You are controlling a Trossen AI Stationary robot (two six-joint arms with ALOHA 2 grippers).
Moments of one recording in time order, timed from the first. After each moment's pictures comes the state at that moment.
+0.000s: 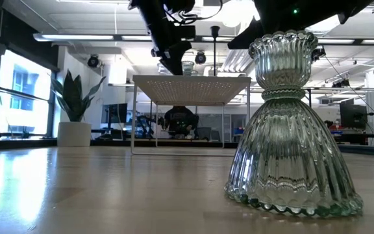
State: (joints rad) left arm 0.30 1.75 1.61 -0.74 -0.38 0.09; right arm -0.01 1.15 0.66 0.25 0.41 -0.05
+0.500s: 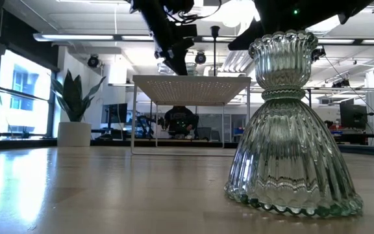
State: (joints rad) left arm 0.33 1.75 1.61 -0.68 -0.30 0.12; right arm -0.01 1.15 0.66 0.24 0.41 -0.05
